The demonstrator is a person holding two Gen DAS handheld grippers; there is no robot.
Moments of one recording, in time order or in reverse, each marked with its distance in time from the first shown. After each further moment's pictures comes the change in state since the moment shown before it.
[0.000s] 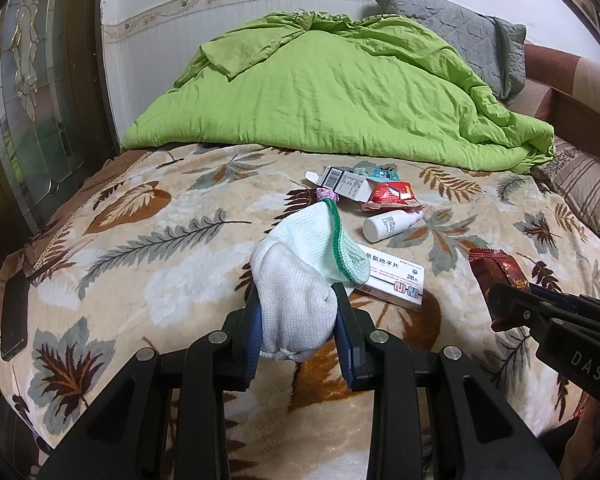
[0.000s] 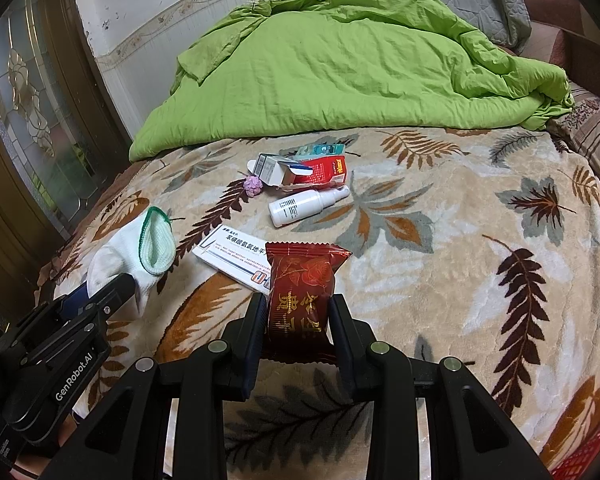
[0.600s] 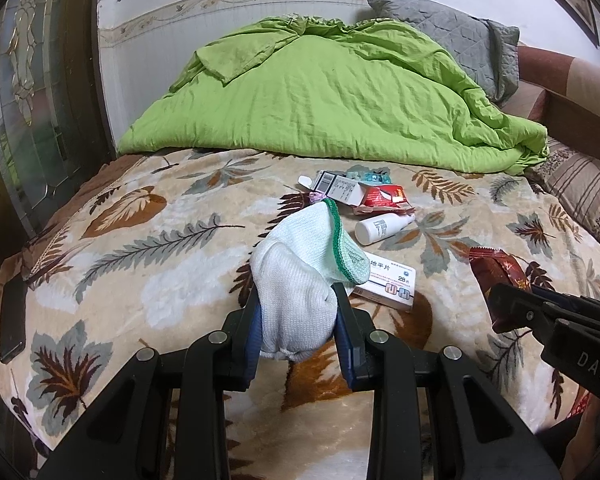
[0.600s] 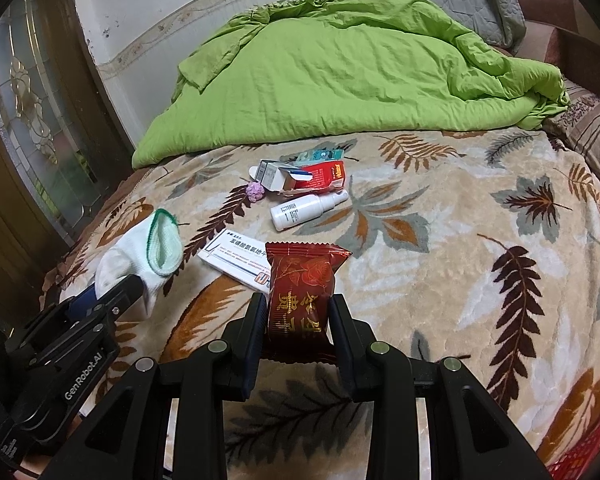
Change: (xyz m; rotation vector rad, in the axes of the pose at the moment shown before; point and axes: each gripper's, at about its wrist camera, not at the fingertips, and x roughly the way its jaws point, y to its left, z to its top) left arm 0.004 0.001 0.009 0.008 -0.015 -0.017; right arm -0.011 0.000 -0.002 0.017 -0.025 0.010
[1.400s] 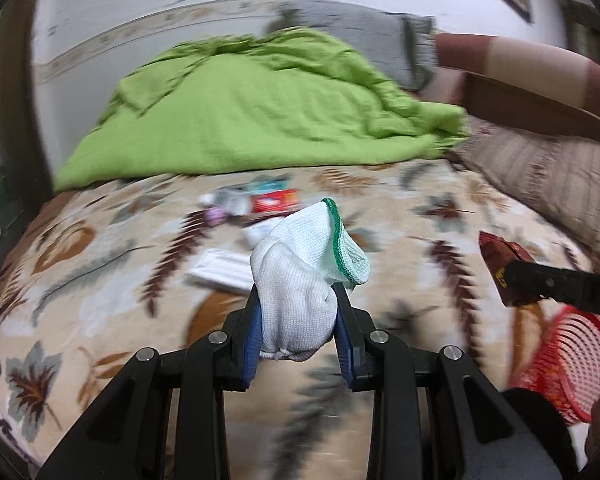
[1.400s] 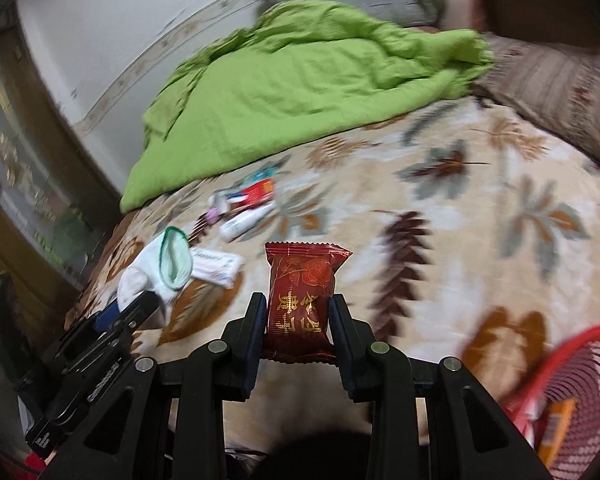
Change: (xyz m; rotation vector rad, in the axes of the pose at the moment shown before) left arm -0.052 -0.091 -0.021 0.158 -0.045 -0.223; right arm -0.112 -0.100 -0.031 0.223 -0.053 -0.025
